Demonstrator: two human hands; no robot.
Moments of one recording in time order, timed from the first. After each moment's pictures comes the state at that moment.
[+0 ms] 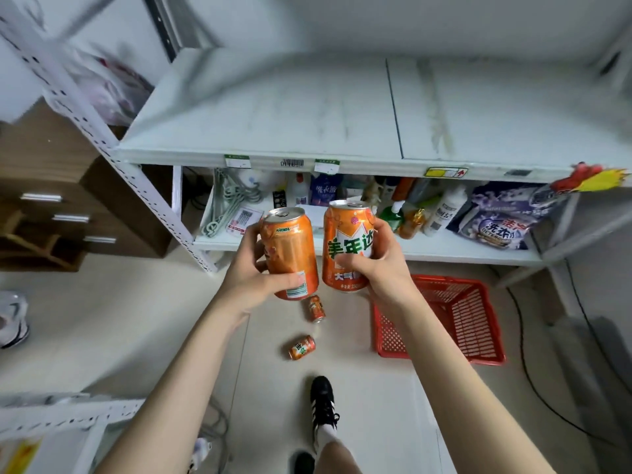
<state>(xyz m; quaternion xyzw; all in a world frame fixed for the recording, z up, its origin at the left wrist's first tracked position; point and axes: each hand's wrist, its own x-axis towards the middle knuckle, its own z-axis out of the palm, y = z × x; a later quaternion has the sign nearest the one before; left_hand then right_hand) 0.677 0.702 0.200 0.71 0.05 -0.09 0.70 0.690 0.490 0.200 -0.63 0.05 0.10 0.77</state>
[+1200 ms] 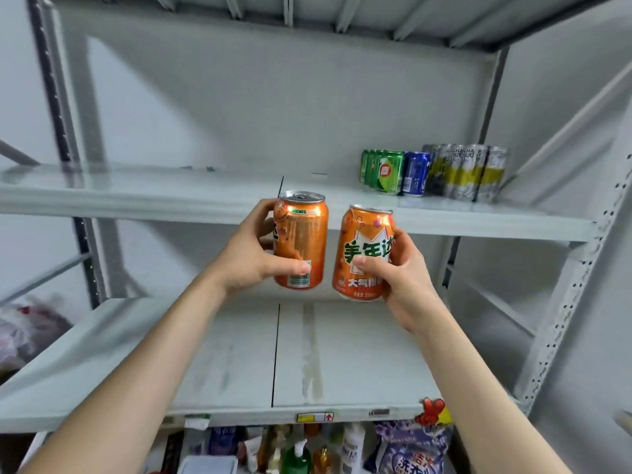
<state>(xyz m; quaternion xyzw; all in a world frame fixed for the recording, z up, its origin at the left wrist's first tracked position) 0.841 0.452 0.567 0.73 -0.29 0.11 0.61 0.809 0.222 0.547 -0.64 -0.12 -0.15 0.75</state>
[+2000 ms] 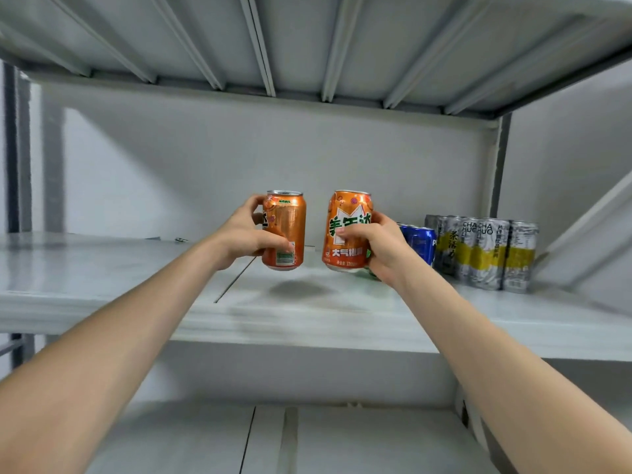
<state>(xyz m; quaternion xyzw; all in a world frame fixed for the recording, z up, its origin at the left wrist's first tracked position) 1.085 0.386 0.685 0.76 -0.21 0.14 0.60 1.048 0.160 0.689 -0.65 -0.13 -0.14 0.74</state>
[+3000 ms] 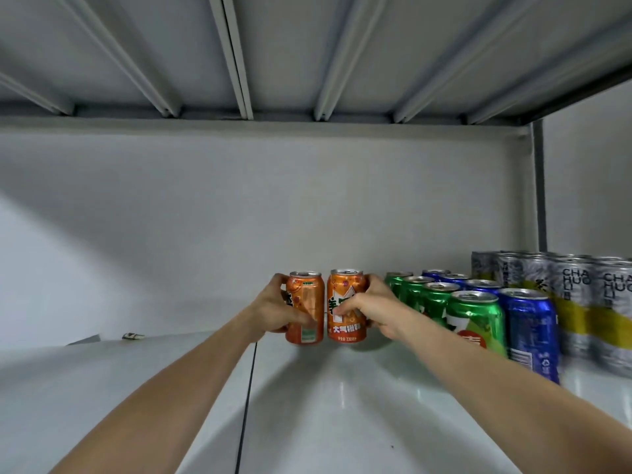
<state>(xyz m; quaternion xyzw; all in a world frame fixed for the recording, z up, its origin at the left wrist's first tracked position) 1.351 0.373 0.700 0.83 -0.19 0.02 0.53 1.302 0.184 0.701 -0.76 0.00 -0.14 0.63</state>
